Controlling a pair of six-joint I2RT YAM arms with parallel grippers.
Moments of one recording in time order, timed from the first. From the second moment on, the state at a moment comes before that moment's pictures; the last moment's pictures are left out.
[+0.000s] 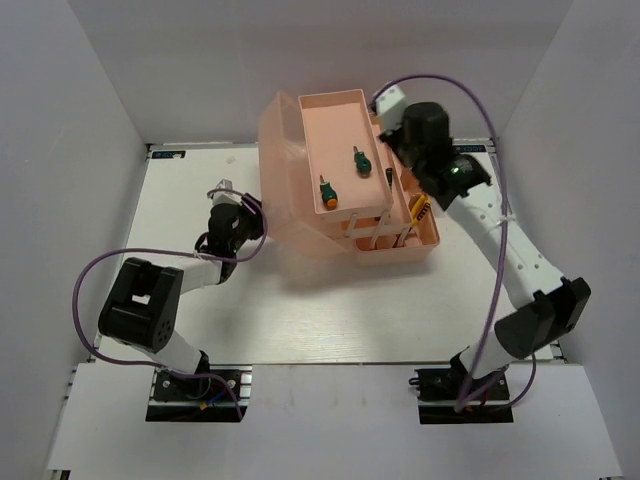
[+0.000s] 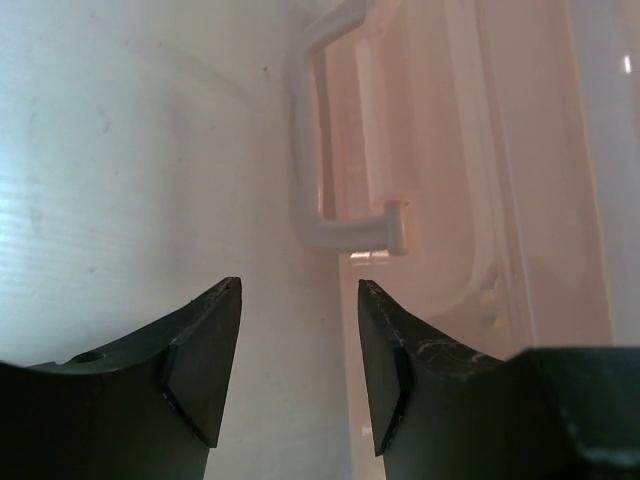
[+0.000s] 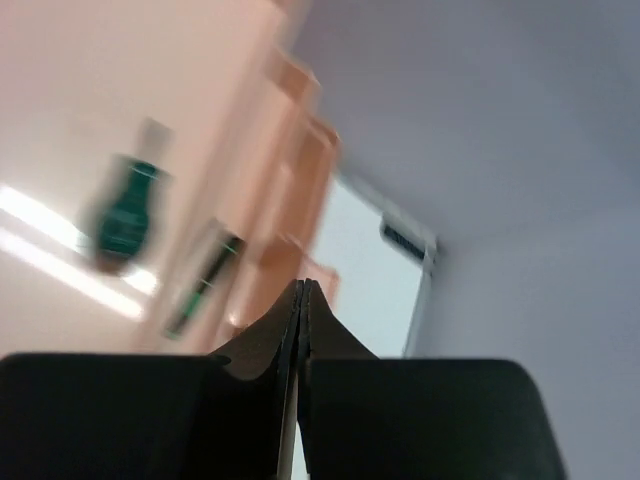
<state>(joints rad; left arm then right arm) -0.29 1.56 0.61 0.66 0.10 -0.90 0.60 1.51 1.69 -0.51 0.33 -0.51</state>
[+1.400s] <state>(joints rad) -0.42 2.09 1.61 0.59 0.91 -0.84 -0.07 1.89 1.47 -0.69 -0.50 -0.09</state>
